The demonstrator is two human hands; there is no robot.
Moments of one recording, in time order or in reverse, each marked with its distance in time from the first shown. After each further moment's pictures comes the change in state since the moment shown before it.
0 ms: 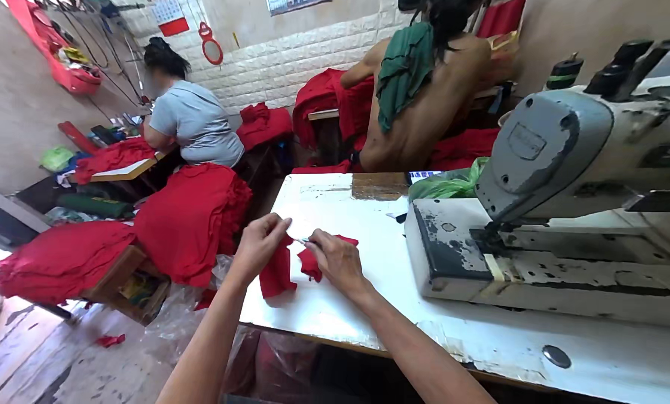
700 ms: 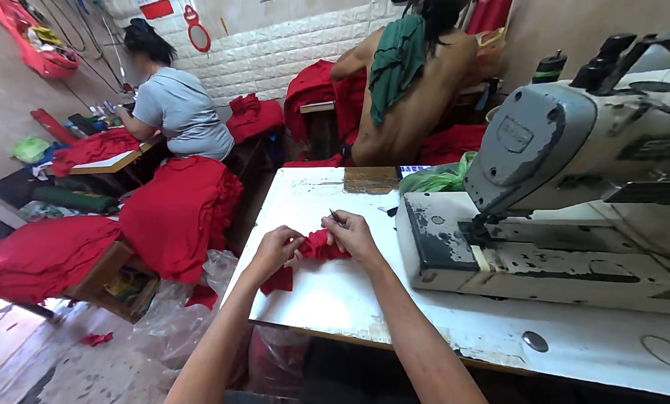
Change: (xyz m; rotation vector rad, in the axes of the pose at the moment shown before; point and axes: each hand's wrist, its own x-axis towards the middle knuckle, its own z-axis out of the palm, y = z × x) left_hand 0.004 -0.019 0.042 0.175 -0.298 -0.025; right_hand 0.019 0.039 -0.033 0.699 -0.150 0.429
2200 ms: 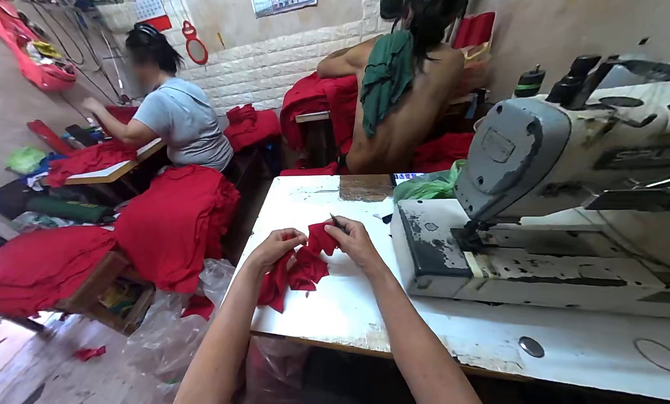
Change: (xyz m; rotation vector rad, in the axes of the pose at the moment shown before) left_hand 0.032 -0.001 0.002 -0.690 -0.141 -0.228; right_hand 0.007 0.007 -0.013 -0.035 0.038 -0.015
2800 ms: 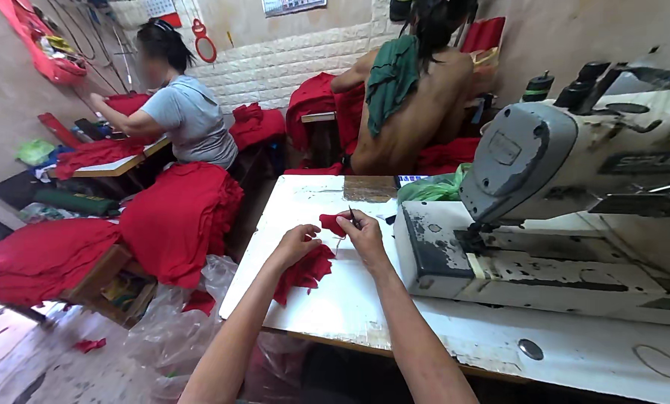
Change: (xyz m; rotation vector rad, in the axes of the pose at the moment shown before) left_hand 0.015 -0.003 0.020 0.580 0.011 0.119; right_hand -0.002 0.005 -0.003 -0.090 0.229 -0.143
